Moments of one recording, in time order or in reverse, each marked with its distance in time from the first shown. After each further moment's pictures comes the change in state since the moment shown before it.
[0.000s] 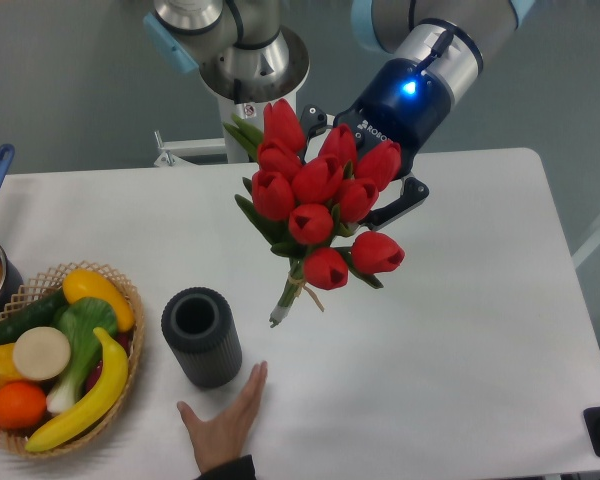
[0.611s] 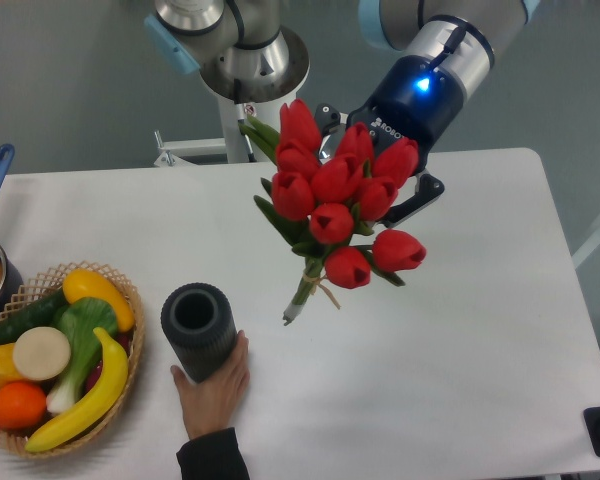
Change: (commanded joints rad) arm 0.037 0.002 0.002 -0.002 0.011 -0.003
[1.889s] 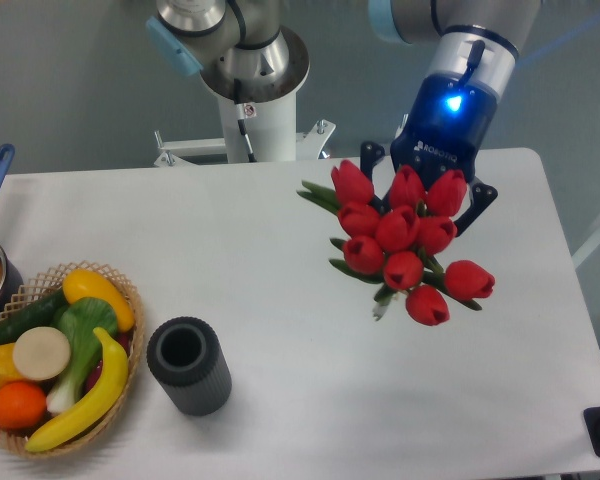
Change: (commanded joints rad) arm 0.015 0.032 -0.084 -0.005 0.471 0.164
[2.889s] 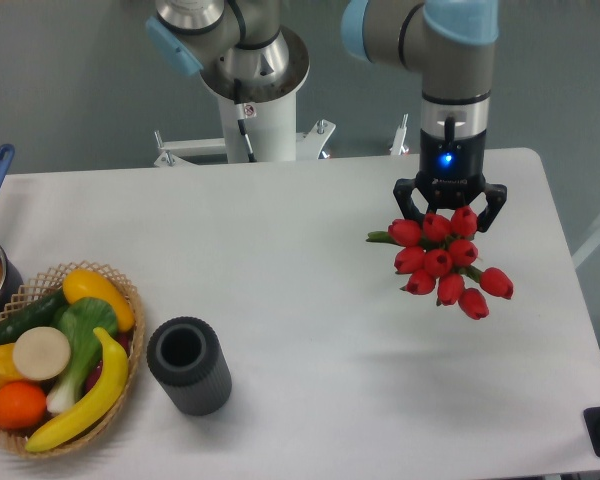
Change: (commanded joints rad) arm -0.015 -0.021 -0.161 -0.009 0.652 0.074
